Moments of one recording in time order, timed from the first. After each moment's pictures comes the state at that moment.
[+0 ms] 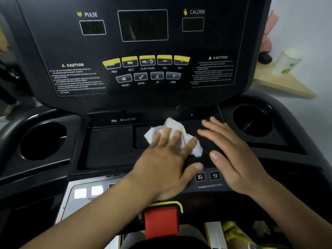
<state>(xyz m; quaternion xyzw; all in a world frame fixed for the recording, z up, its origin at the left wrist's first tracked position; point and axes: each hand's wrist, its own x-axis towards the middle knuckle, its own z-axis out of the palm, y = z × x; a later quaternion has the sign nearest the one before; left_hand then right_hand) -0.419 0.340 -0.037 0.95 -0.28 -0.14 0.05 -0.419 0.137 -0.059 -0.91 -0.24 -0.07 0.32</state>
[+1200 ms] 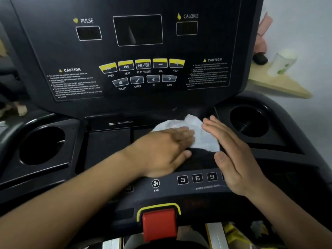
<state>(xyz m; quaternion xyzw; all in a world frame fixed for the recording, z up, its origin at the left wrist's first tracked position) -0.372 0.354 -0.035 0.89 -0.43 -0.08 0.07 -0.422 0.135 -0.064 -0.88 -0.22 -0.11 0.41</state>
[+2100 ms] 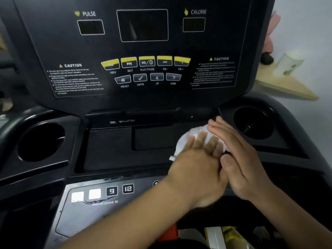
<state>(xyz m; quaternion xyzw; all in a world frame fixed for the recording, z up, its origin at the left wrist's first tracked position) -0.415 0.280 -0.047 0.93 -0.33 -0.12 0.10 -0.420 0.135 -0.063 -0.88 -0.22 -0.12 0.40</state>
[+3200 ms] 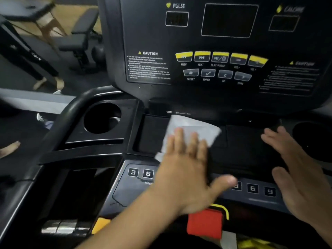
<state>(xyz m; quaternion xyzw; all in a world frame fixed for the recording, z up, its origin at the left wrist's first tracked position) -0.451 0.386 -0.037 0.98 -0.11 -0.15 0.07 -0.421 0.139 -0.059 -0.92 -0.24 -0.06 0.30</state>
